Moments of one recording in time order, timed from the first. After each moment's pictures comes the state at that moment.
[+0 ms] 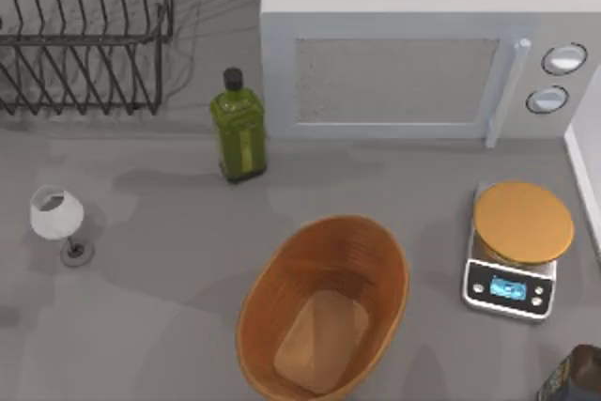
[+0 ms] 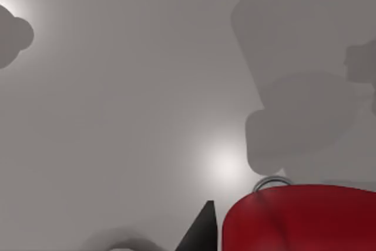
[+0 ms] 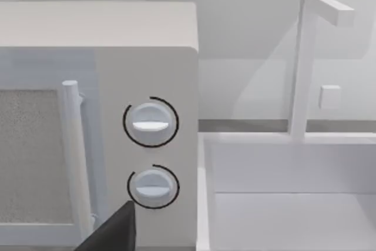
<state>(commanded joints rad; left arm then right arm) 0.23 1.82 1.61 -1.28 0.04 0.48 0.00 0.00 0.00 0.00 0.00 0.00</state>
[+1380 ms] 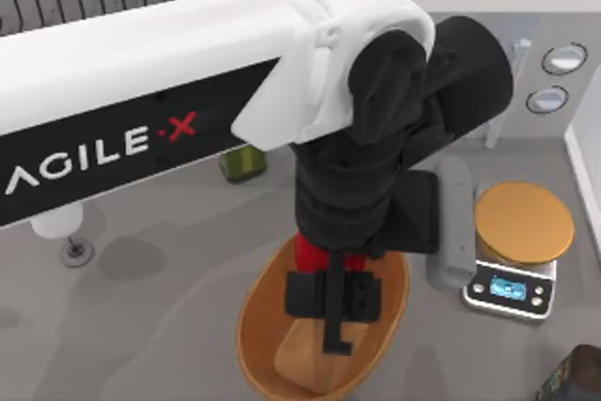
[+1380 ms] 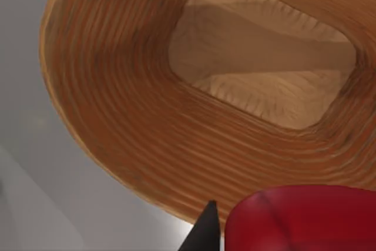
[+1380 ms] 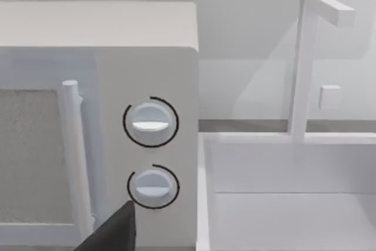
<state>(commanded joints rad) -1.01 1.84 1.65 -1.33 -0.10 0.67 0.00 0.00 0.00 0.00 0.00 0.00</state>
